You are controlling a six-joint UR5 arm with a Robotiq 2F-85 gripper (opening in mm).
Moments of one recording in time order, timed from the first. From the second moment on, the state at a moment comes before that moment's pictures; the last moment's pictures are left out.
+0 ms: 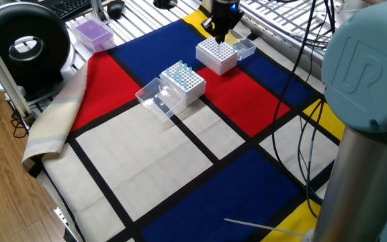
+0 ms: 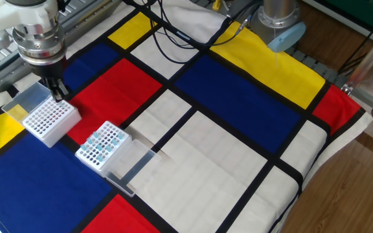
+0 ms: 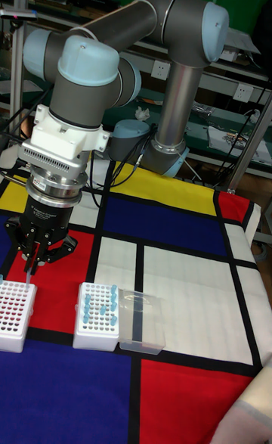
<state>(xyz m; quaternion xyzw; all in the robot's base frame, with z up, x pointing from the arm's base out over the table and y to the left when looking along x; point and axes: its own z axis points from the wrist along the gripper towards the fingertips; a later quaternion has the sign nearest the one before) 0.639 -0.165 0.115 0.10 0.99 -0.05 0.07</state>
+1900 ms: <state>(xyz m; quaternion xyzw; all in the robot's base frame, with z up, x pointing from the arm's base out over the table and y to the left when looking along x) 0.629 -0.166 0.120 0.09 0.99 -0.05 0.07</state>
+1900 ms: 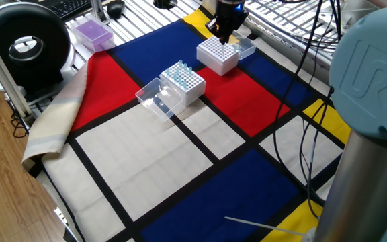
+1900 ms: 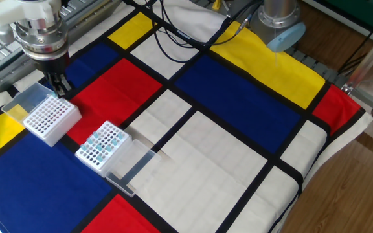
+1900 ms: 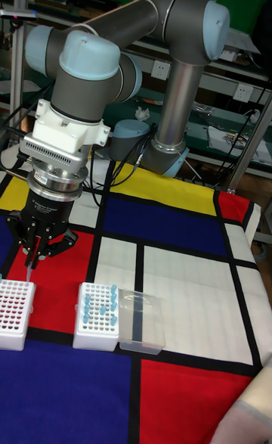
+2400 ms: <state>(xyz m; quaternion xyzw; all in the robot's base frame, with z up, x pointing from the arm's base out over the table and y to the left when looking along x) 0.631 -0.168 0.116 0.09 0.99 -0.05 0.07</state>
